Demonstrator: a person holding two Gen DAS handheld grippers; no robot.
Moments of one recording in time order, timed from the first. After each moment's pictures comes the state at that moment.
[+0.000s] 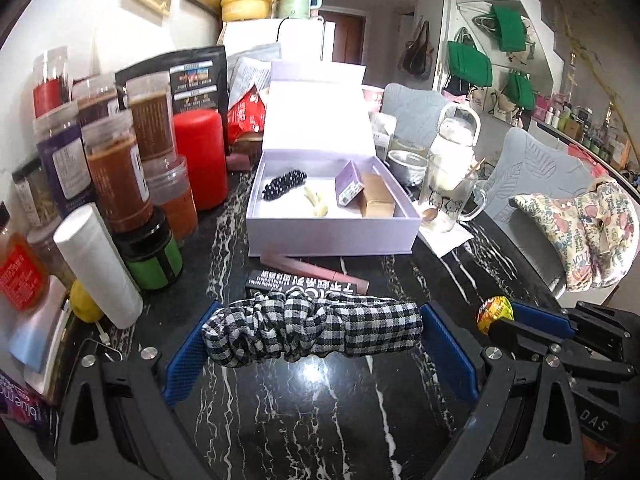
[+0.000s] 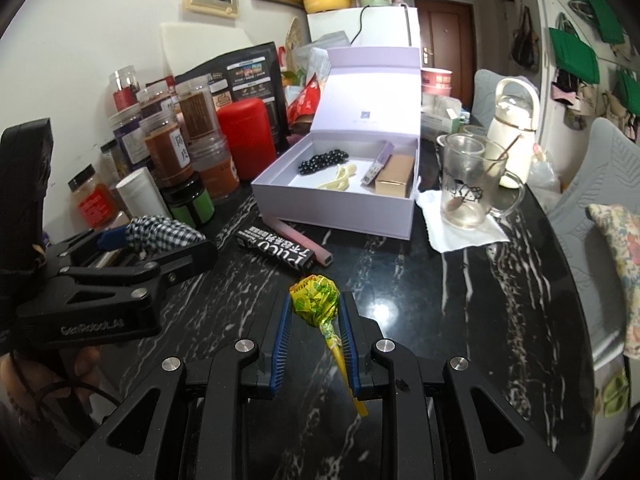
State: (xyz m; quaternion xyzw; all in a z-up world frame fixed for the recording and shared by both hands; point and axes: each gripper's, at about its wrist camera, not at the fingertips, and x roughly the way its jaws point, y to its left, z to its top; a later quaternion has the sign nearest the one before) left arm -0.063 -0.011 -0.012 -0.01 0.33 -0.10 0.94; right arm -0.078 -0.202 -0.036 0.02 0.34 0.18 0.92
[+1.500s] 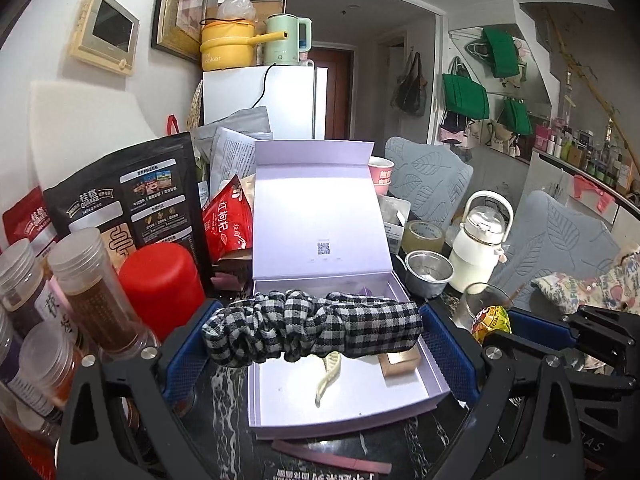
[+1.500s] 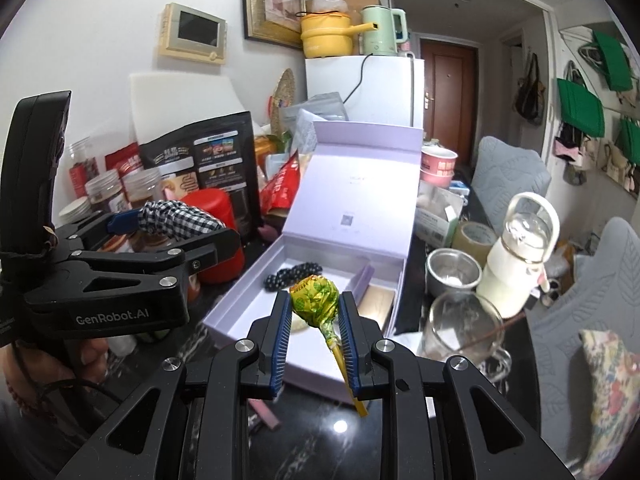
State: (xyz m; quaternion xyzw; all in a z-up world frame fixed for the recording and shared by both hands) left arm 0.103 -0.024 0.063 0.01 0.27 -0.12 0.96; right arm 0.061 -0.205 0.045 -0.01 0.27 0.17 0.95
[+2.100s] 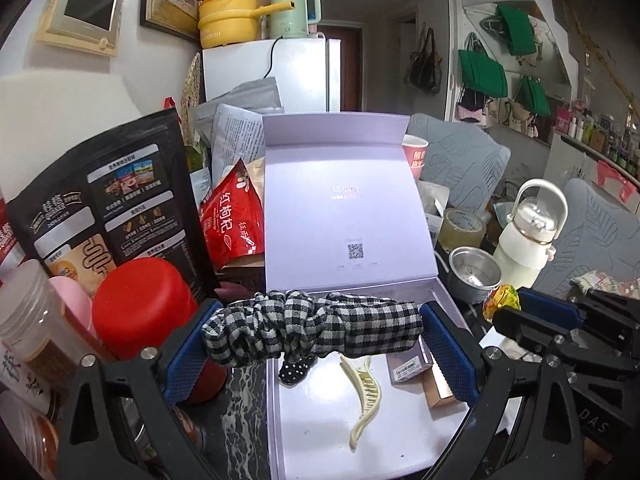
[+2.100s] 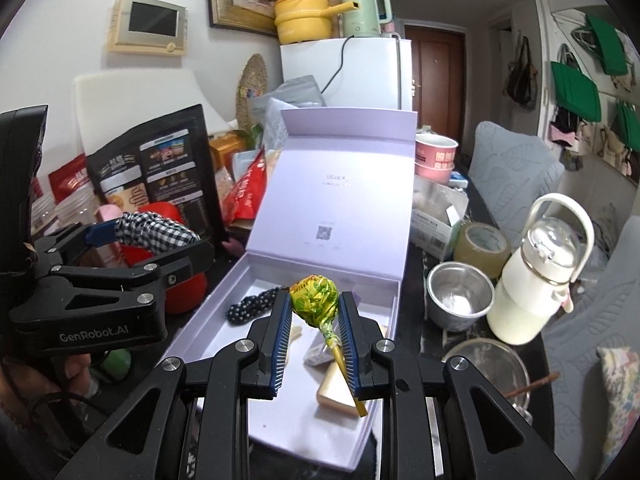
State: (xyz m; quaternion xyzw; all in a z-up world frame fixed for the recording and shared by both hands) left arm 0.189 -0.025 0.034 0.03 0.31 -0.10 0.95; right arm 0.156 -0.205 0.025 0.00 0.29 0.14 0.95
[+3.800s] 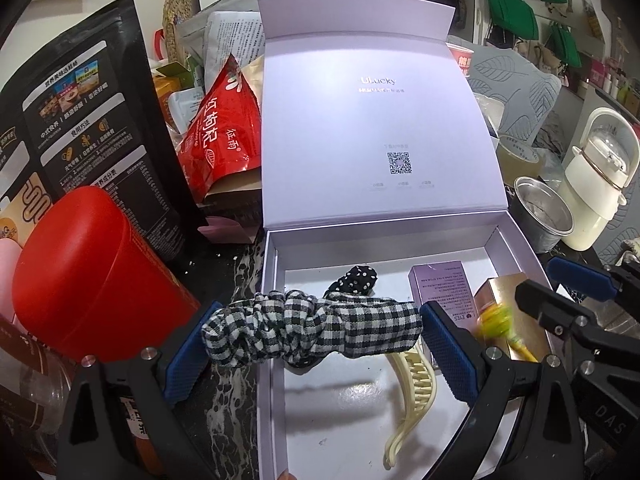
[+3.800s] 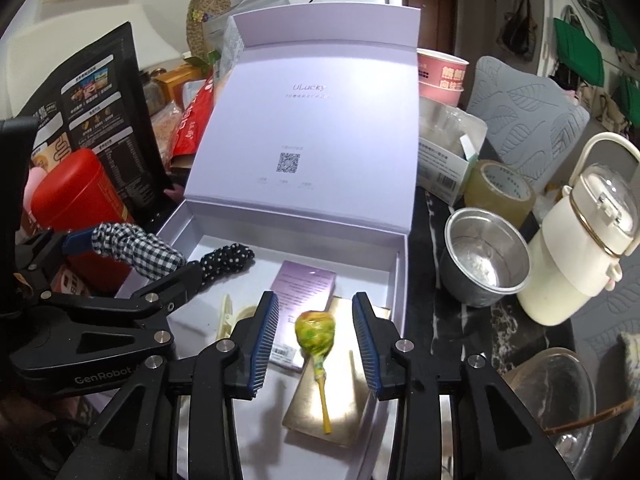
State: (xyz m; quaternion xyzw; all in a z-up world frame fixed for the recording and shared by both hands) left arm 0.252 -0.035 -0.046 0.06 0.41 -0.05 0.91; right arm 0.233 -0.196 -0.043 -0.01 0.39 0.10 0.91
